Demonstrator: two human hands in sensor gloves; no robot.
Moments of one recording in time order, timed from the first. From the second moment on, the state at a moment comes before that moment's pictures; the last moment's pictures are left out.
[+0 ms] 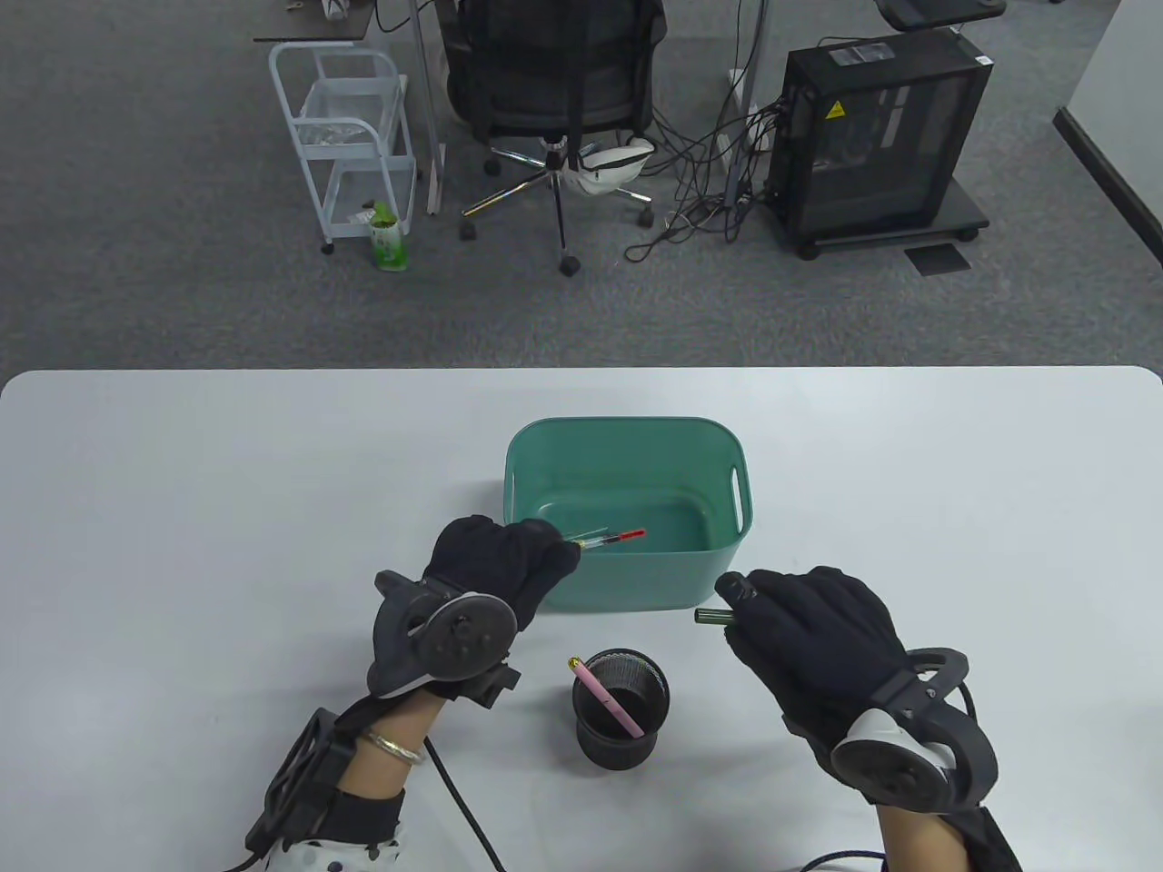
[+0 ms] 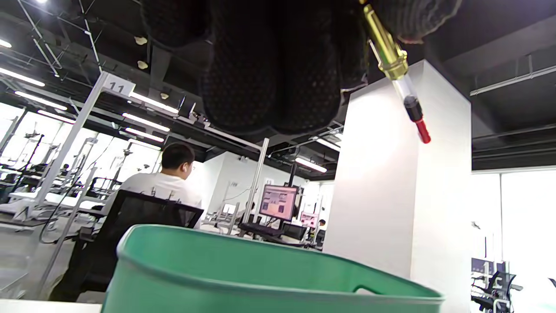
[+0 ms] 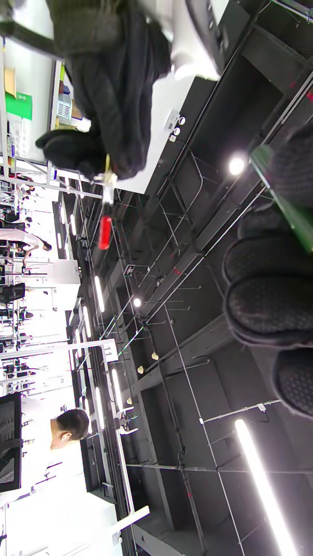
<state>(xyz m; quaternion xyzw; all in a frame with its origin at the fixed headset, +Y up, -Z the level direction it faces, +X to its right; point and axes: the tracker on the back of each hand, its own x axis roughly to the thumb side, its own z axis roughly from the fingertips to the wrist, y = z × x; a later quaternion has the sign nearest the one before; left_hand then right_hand) -0.131 -0.598 -0.310 0.22 -0.24 0.17 0.93 0.180 -0.593 -0.221 0.25 -0.39 0.87 0.17</state>
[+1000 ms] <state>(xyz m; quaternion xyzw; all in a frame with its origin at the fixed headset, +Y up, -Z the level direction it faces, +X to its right) -0.092 -0.633 -0.397 0.05 -0.17 0.13 0.98 0.189 -0.585 -0.213 0.25 -0.41 0.85 0.20</state>
